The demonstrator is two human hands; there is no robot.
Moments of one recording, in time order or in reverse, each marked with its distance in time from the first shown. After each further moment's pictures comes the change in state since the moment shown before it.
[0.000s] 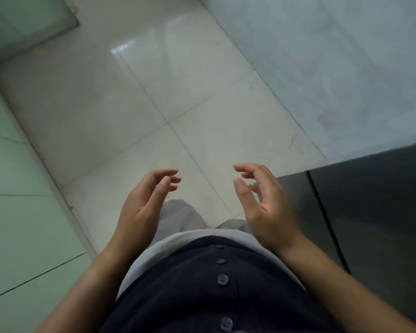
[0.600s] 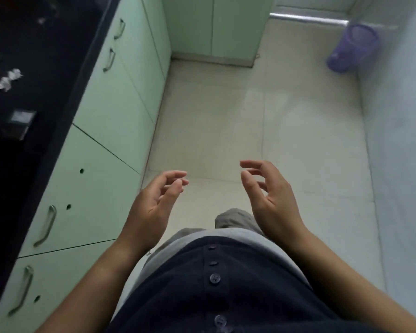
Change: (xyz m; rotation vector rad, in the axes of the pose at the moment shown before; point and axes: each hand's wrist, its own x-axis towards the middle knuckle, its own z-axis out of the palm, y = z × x) left_hand 0.051 -0.034 -0.285 -0.160 0.657 -0.102; right_hand 0.205 -0.213 0.272 -0.090 -0.572 -0.414
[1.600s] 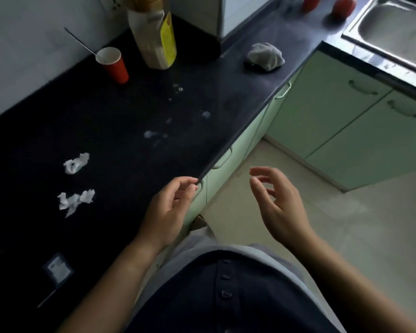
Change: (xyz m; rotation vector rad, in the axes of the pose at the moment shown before) left_hand 0.465 0.045 -0.271 -0.145 0.537 -0.146; right_hand 0.589 -0.180 0.207 -0.116 -0.430 -0.340
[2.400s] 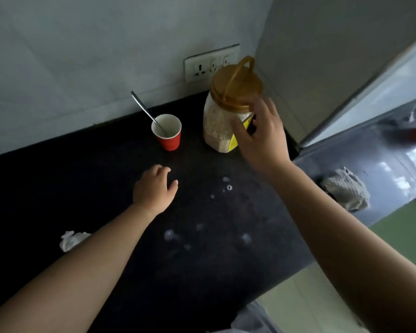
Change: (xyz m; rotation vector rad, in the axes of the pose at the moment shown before) left_hand 0.331 -0.053 -0.147 0.795 0.330 -0.326; right_hand 0.440 -0.138 0.139 -0.136 -0.156 -0.536
